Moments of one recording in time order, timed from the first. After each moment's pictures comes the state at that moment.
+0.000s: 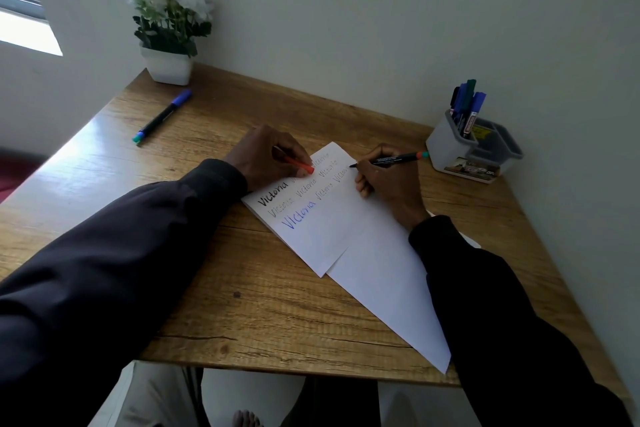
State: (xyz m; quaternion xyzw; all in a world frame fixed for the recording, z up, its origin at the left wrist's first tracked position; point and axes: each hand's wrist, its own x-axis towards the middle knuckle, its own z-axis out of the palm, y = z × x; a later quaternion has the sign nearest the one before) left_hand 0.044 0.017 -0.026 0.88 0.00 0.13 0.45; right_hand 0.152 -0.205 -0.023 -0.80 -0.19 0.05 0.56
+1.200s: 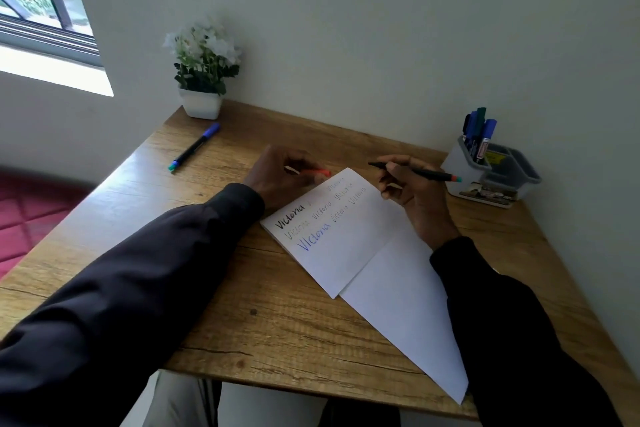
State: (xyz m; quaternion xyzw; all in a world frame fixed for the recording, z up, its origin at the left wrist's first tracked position) left_hand 0.037 0.011 -0.014 0.86 0.02 0.21 0.47; right_hand 0.155 -0.216 0.000 -0.61 -0.28 0.15 0.72
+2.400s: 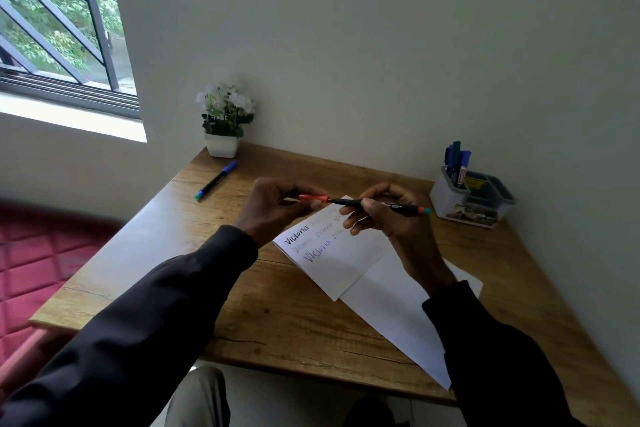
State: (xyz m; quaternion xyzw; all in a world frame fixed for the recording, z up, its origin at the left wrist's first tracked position) left_hand -0.039 -0.019 0.022 0.80 -0.02 0.28 0.54; right_hand 0.057 -0.226 0.042 -0.60 -0.41 0.13 0.67
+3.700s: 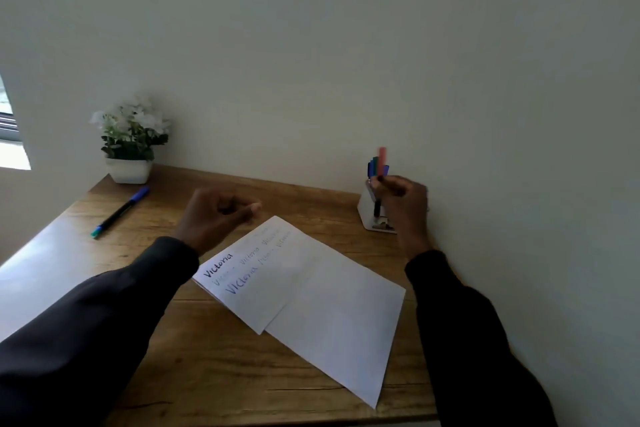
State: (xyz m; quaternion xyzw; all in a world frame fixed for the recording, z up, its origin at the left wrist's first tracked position) left_hand 0.008 -0.029 0.033 0.79 0.05 0.27 0.55; right_hand 0.185 -0.299 0.062 -0.79 -0.19 -0.22 0.55
